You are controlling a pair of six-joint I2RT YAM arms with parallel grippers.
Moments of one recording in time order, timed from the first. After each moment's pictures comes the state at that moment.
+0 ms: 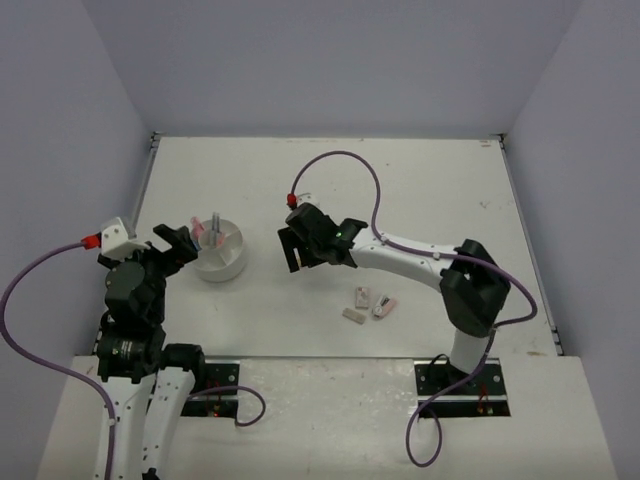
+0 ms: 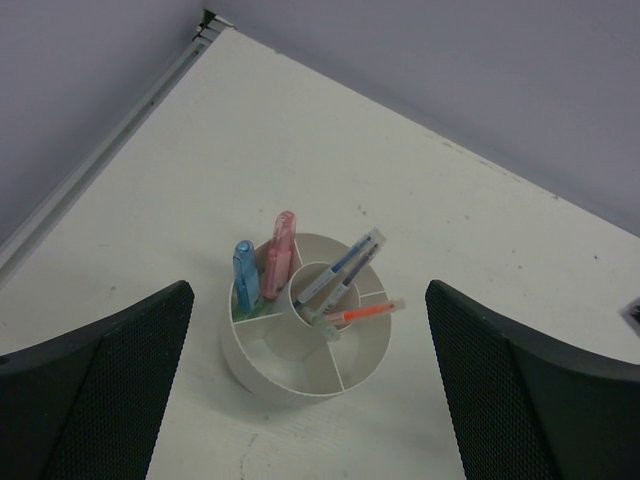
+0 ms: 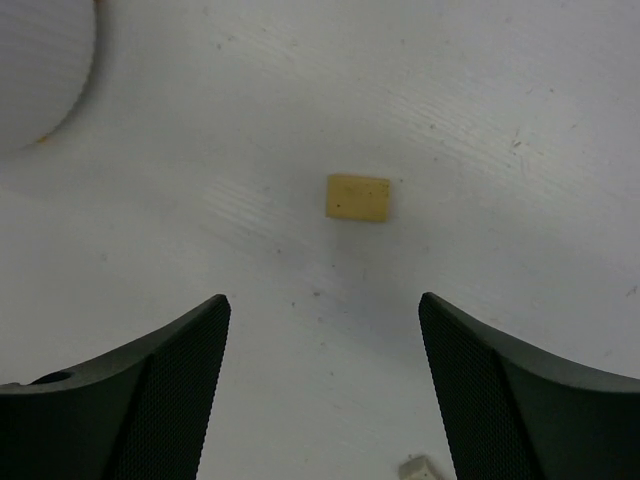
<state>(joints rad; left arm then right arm) -0.04 0.36 0.70 -0.50 -0.27 -0.41 0.95 1.84 1.39 -0.50 0.21 0.51</state>
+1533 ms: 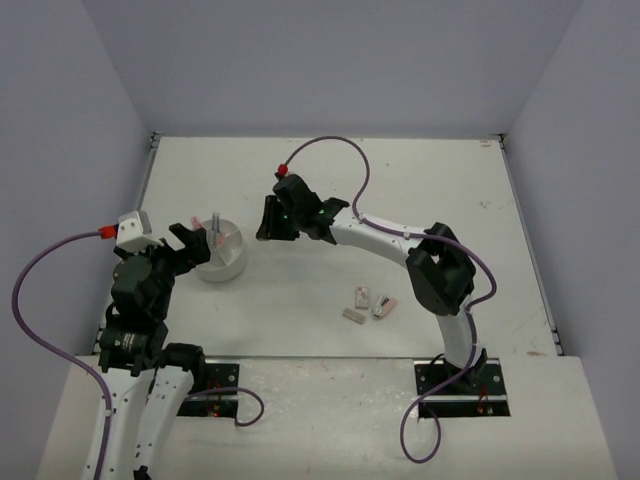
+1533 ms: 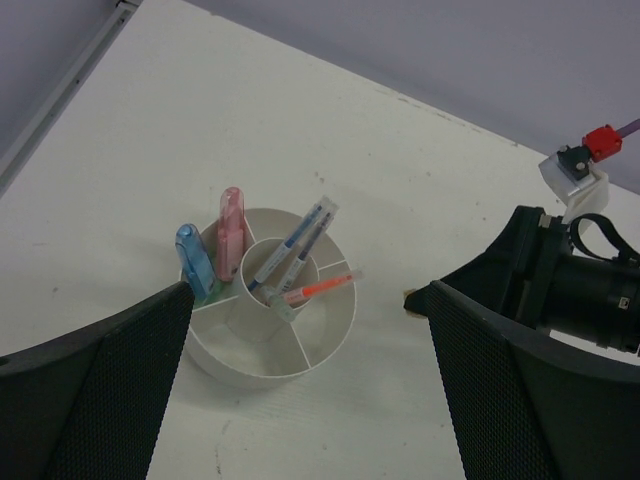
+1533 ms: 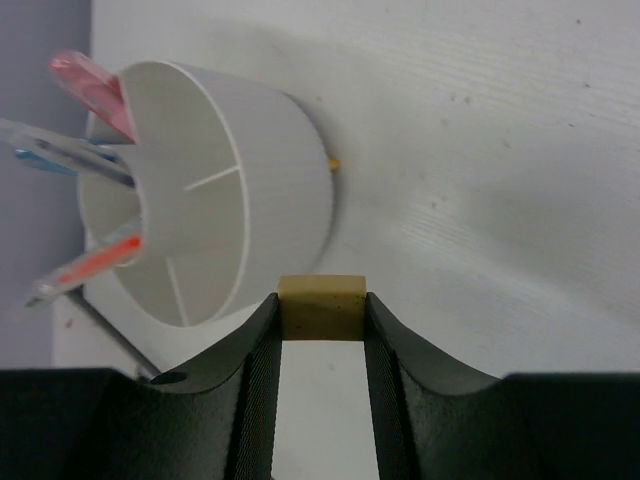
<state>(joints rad) -0.11 0.39 0.69 -0.49 -0.18 -0.41 0.88 2.06 1.65 -0.31 -0.06 0.79</state>
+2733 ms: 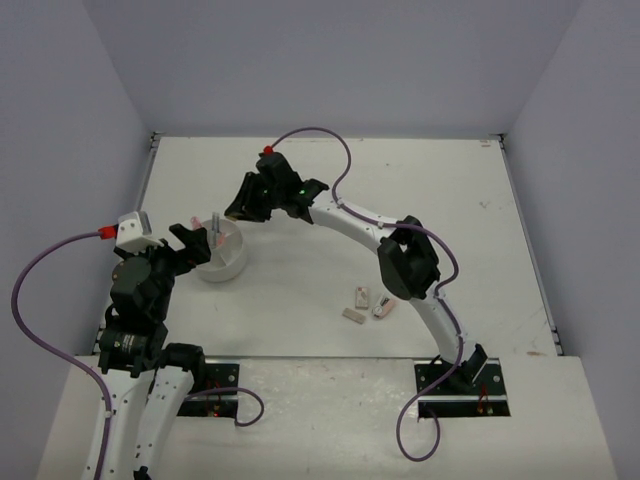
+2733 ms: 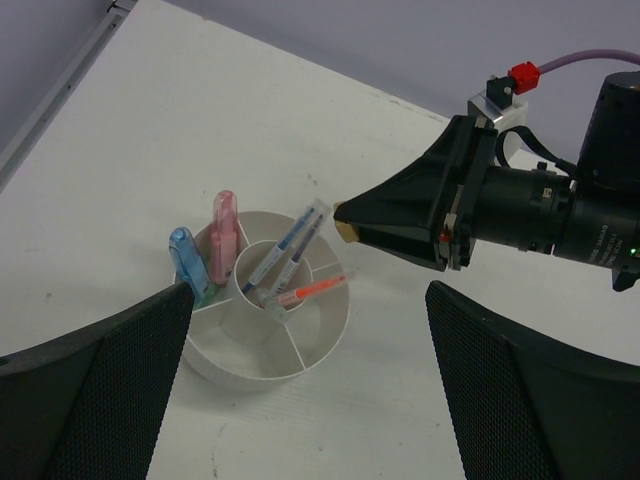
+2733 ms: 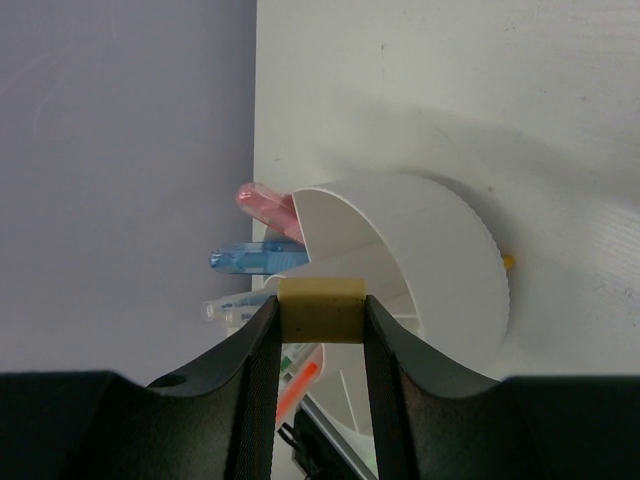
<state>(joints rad) -0.11 0.39 0.69 -0.48 -0.17 -0.40 0.85 2.35 2.10 -0.32 -0.25 1.05</state>
